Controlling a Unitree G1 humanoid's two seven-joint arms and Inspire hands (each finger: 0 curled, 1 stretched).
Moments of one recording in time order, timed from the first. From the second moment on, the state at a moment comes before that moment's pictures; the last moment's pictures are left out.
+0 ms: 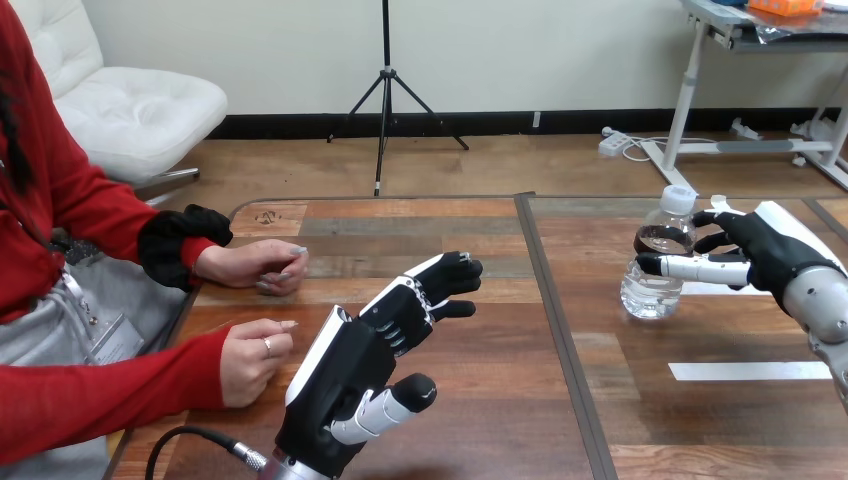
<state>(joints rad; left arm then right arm) -0.24 -0.05 0.10 1.06 -0.36 -1.21 -0.91 -0.80 -0.57 0.12 1.32 -0.43 -0.20 0.09</state>
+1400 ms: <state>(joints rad) -0.24 -0.04 0.14 1.06 -0.41 -1.24 -0.95 -0.80 -0.55 0.08 1.33 -0.35 -0.20 0.05</state>
